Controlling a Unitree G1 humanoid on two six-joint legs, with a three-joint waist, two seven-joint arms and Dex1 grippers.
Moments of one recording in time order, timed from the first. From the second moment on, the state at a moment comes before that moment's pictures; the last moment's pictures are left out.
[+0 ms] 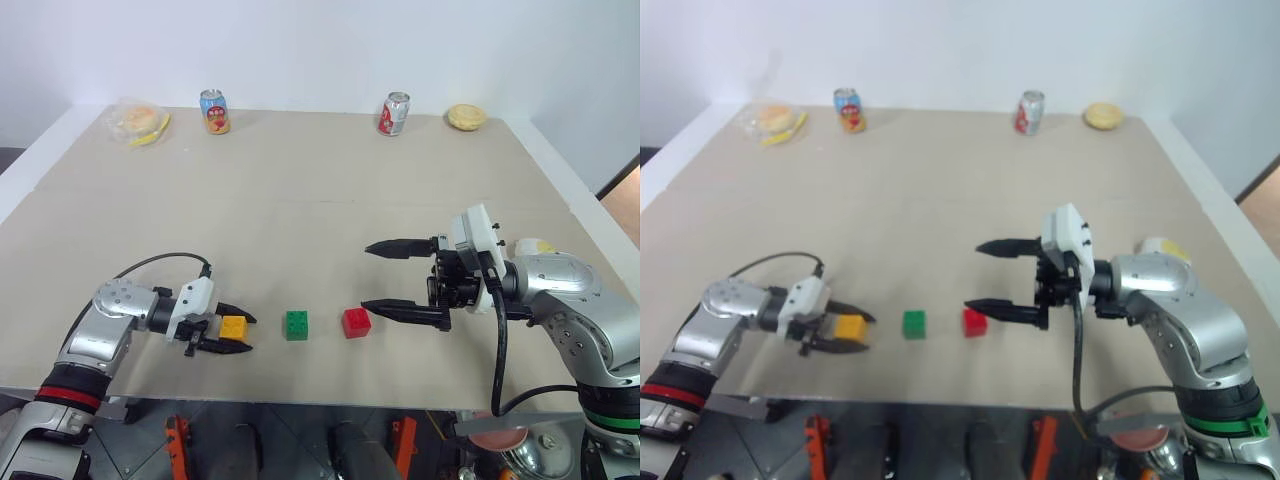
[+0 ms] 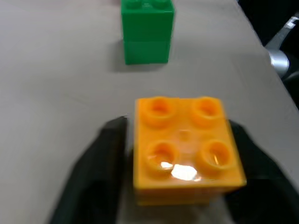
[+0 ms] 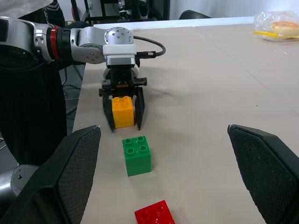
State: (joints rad) left arm -0.39 0.69 -0.15 0.28 -0.29 -0.08 -1.53; right arm -0.39 -0.79 -0.05 -0.41 0.70 0.59 1.08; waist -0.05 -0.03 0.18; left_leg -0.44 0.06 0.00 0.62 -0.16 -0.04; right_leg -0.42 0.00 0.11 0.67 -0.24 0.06
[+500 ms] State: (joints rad) left arm -0.39 0.69 -0.11 0.14 -0.37 0.05 -1.49; right arm -0.38 -0.79 -0.06 -0.42 0.74 0.61 1.09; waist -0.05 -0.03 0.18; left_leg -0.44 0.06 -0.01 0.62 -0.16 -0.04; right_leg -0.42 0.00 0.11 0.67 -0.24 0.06
